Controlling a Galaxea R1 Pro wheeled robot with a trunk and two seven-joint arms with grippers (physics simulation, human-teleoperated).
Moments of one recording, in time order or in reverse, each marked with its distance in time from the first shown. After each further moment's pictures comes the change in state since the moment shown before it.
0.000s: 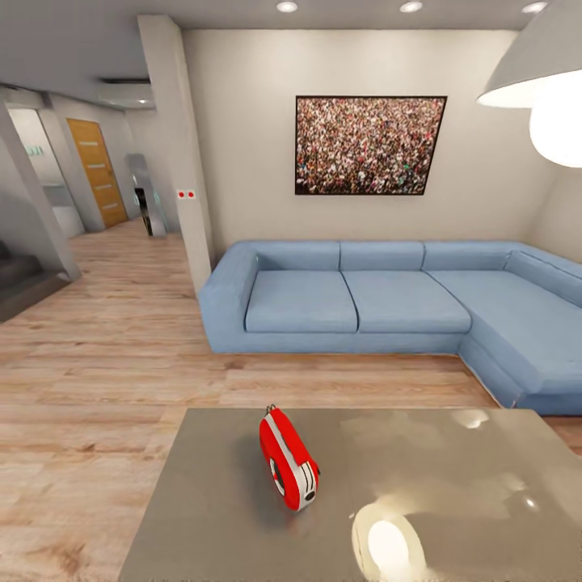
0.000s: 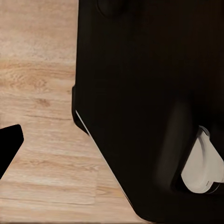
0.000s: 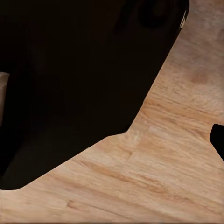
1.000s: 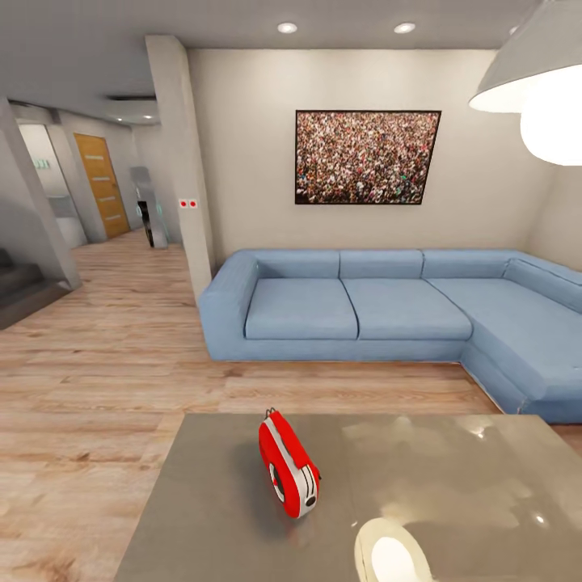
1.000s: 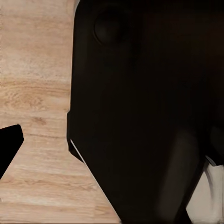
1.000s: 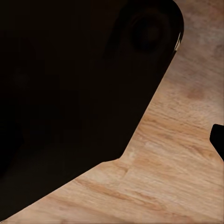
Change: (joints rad) left arm 0.000 0.001 0.000 0.000 0.000 0.000 0.000; right arm 0.000 -0.001 -0.001 0.000 -0.001 0.004 0.001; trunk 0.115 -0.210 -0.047
